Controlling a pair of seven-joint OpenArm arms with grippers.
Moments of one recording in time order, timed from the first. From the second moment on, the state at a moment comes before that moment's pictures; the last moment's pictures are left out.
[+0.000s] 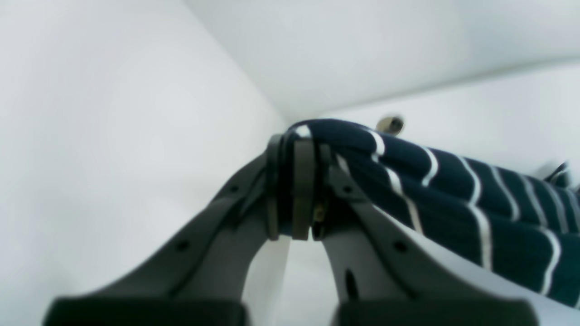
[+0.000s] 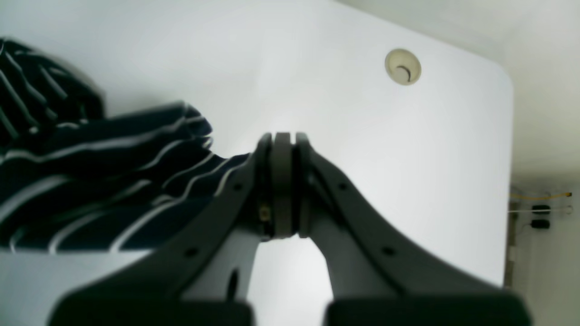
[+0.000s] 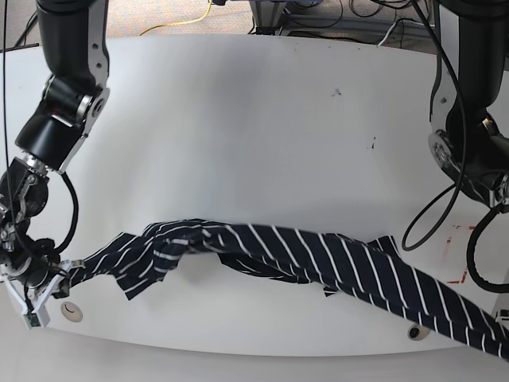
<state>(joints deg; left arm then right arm) -54.0 -18.6 -22.5 107.0 -5.7 -41.8 83.8 38.1 23.2 23.1 78.4 17.0 39.8 -71.5</state>
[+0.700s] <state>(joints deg) -72.1 -18.7 -22.5 90.7 -5.4 -41.8 81.9 57.0 32.2 14.7 73.2 16.3 39.9 -72.4</state>
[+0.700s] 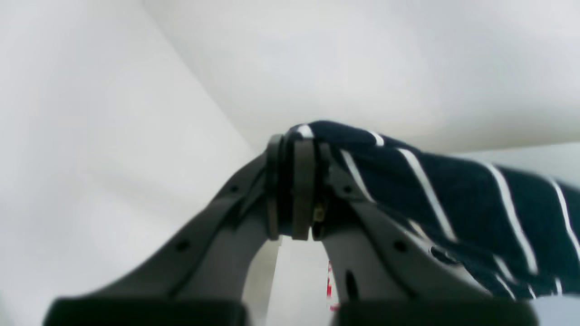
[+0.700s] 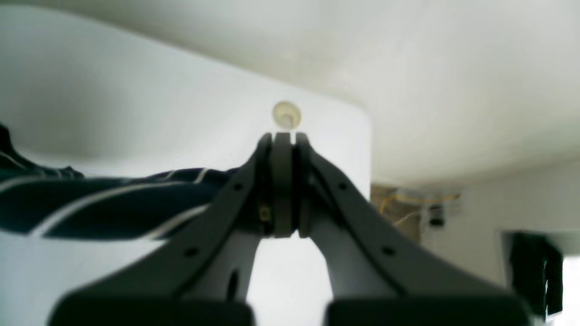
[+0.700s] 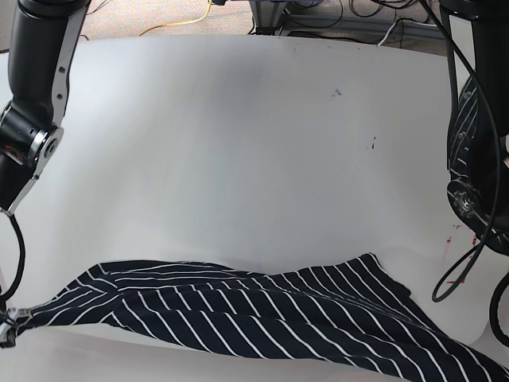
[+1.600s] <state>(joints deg) -87.3 -14.8 -19.0 66.3 -5.0 -40.6 66.2 87.0 32.3 -8.2 39.1 17.0 39.7 -51.2</state>
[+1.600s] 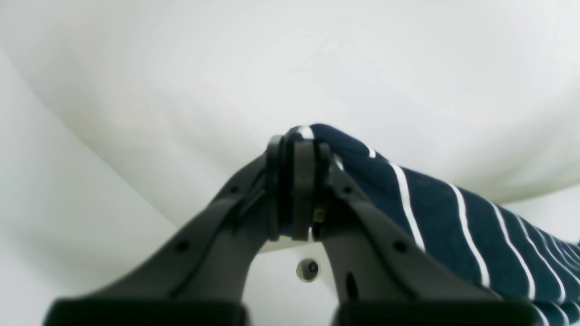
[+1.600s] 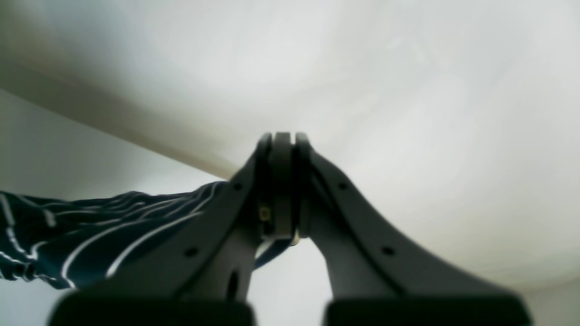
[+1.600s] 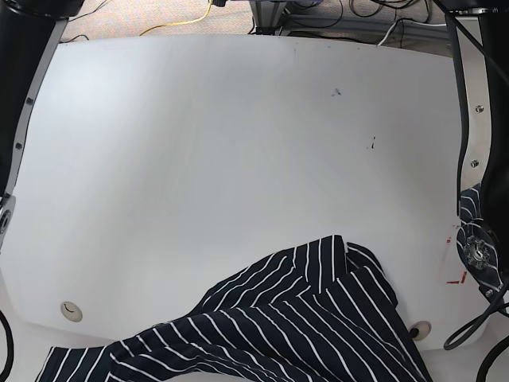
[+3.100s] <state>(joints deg) -61.6 -19.7 -18.9 94.8 -11.5 -42.3 75.5 50.9 30.0 12.6 74.6 17.8 40.0 -63.6</state>
